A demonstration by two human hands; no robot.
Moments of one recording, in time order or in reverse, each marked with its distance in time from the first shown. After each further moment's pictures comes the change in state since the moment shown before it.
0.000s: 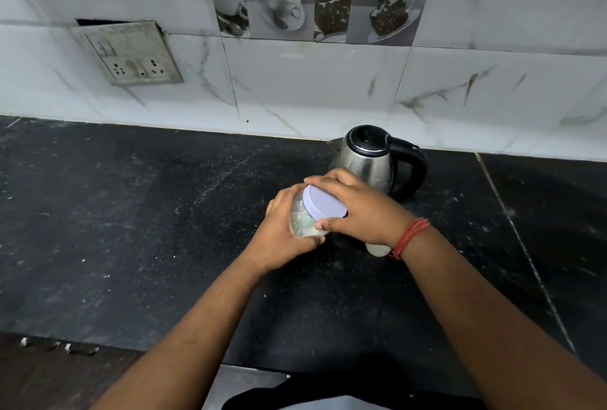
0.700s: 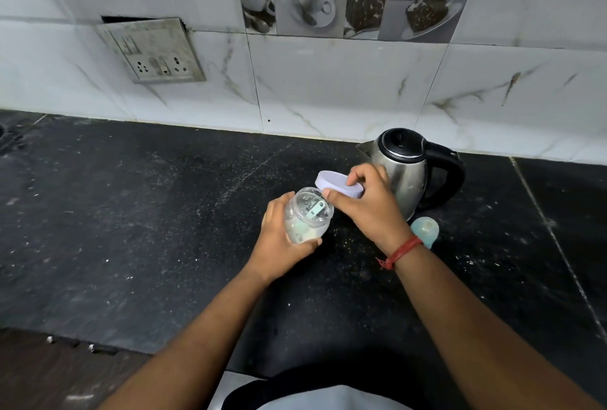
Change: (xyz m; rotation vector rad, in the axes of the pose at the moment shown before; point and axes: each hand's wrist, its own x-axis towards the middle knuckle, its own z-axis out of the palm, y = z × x) left_hand -0.006 -0.056 -0.021 -0.043 0.138 -0.112; right_hand 0.045 -0.014 0.046 0.484 0.511 0.269
